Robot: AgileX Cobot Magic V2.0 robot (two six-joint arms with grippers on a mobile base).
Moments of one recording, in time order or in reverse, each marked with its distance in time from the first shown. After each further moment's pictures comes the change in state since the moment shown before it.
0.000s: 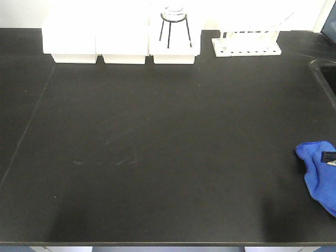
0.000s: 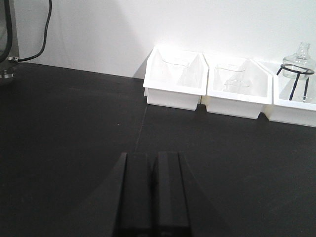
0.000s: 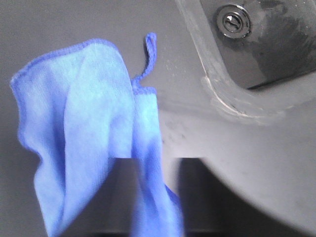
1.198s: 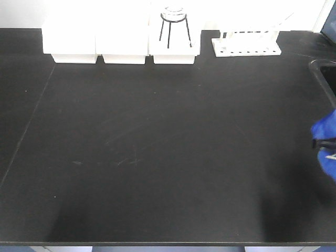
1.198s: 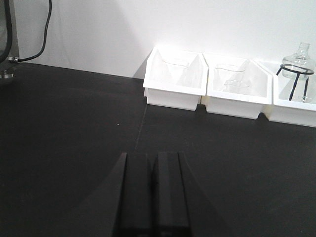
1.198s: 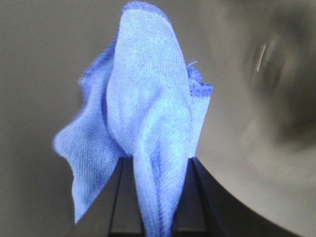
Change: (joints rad) left arm 0.000 0.000 0.000 0.000 0.000 0.000; right arm 0.000 -0.034 -0.009 -0.003 -0.168 -0.048
